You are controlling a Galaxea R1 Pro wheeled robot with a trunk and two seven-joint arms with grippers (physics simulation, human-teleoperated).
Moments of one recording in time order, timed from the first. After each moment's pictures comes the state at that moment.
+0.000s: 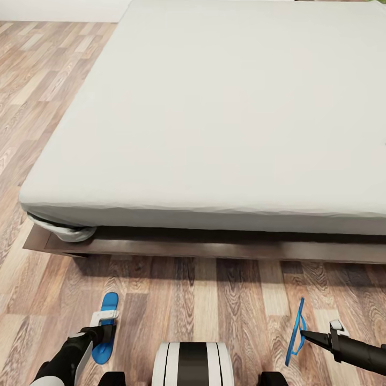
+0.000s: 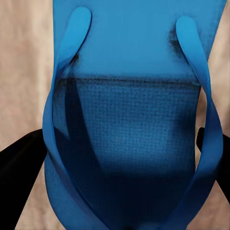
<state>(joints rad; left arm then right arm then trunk) -0.50 0.07 0.38 -0.49 -0.28 0.21 -0.11 -0.59 -0.59 0.49 -0.17 -0.80 0.50 1.44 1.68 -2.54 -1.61</state>
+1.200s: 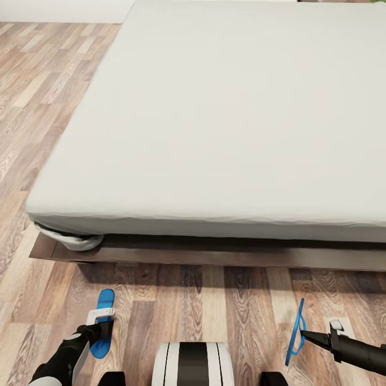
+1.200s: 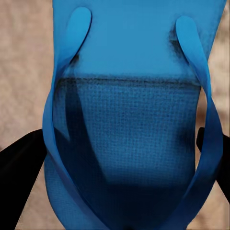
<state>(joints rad) -0.50 0.08 0.43 -0.49 -0.28 0.13 -0.11 -0.59 -0.59 0.49 -0.17 -0.80 0.50 1.44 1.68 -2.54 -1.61</state>
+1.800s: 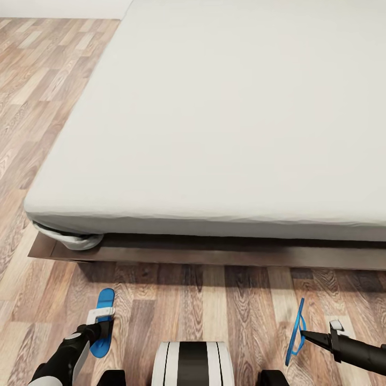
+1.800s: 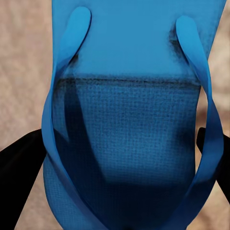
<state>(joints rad) -0.50 0.08 0.43 -0.49 -0.29 0.13 -0.11 -0.59 -0.59 0.49 -0.17 -0.80 0.50 1.44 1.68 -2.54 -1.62</state>
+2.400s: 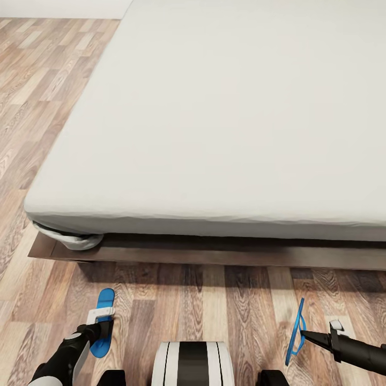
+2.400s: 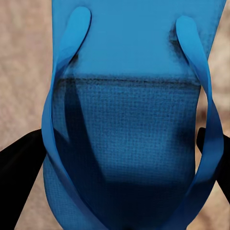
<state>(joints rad) -0.50 0.07 0.43 -0.49 -0.29 0.13 -0.11 -0.59 -0.59 0.49 -0.17 -0.80 0.50 1.44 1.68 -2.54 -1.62</state>
